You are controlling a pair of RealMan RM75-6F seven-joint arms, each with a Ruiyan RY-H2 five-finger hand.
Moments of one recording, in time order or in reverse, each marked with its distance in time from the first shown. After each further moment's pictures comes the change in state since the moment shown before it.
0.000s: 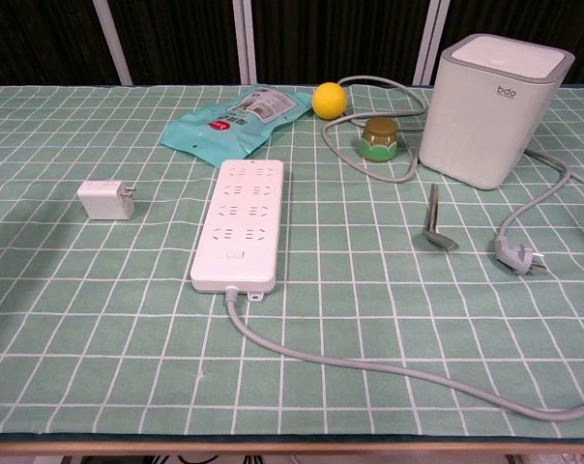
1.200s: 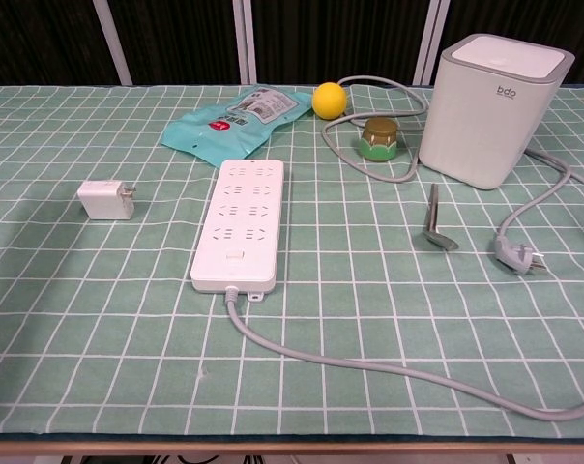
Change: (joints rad) left arm -0.128 0.035 -0.091 -0.115 -0.278 -0.193 0.114; right arm -0.004 0.011 -0.001 -0.011 0.003 -0.002 0.023
